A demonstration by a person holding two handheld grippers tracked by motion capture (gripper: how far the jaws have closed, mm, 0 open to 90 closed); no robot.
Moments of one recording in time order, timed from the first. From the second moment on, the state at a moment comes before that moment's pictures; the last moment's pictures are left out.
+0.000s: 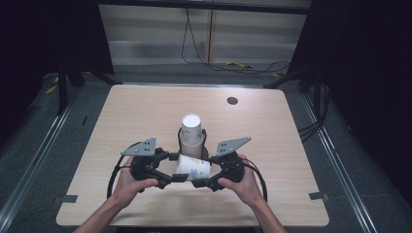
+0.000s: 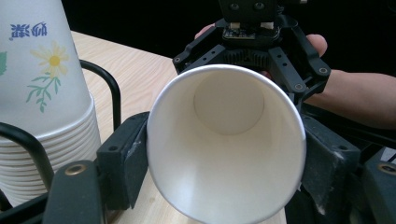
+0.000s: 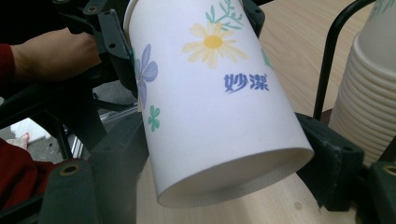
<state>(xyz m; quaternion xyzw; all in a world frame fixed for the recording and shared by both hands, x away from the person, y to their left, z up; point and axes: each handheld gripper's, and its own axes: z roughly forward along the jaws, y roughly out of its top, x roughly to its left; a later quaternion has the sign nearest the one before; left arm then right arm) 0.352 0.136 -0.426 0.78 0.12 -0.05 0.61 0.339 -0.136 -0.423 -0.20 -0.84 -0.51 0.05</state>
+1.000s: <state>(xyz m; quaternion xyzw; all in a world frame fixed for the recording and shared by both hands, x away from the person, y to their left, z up) 0.360 0.154 -0.425 0.79 0.14 -0.03 0.60 0.339 -0.147 -0.422 -0.24 -0.82 -0.51 0.01</state>
